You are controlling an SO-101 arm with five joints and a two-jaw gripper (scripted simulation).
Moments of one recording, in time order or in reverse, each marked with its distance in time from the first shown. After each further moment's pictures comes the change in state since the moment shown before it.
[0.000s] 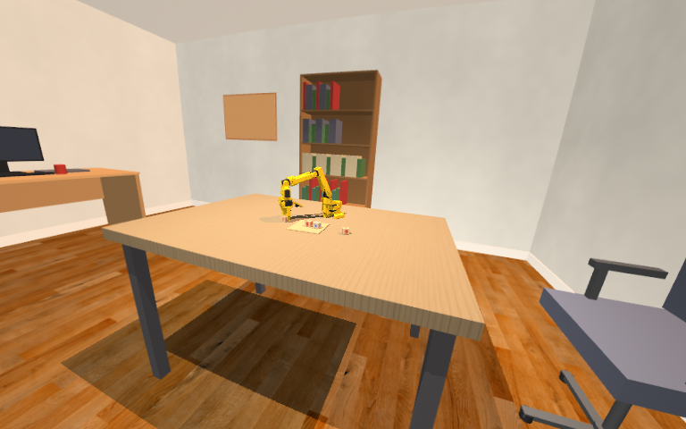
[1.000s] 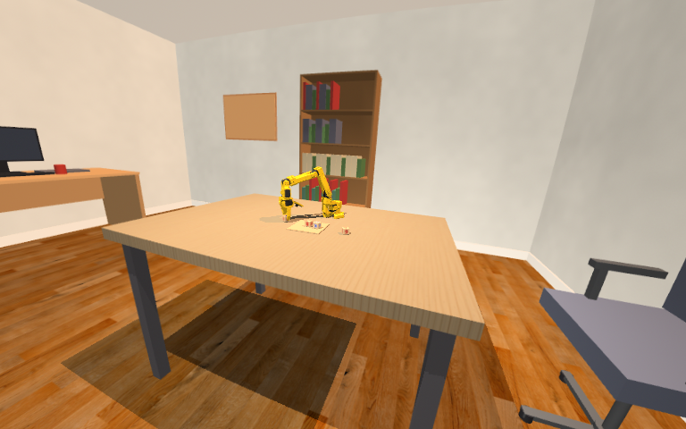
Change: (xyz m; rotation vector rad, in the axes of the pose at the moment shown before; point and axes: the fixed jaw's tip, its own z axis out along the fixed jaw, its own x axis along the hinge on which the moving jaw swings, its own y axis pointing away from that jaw) arm -0.001 -0.001 -0.002 0.000 -0.002 0.000
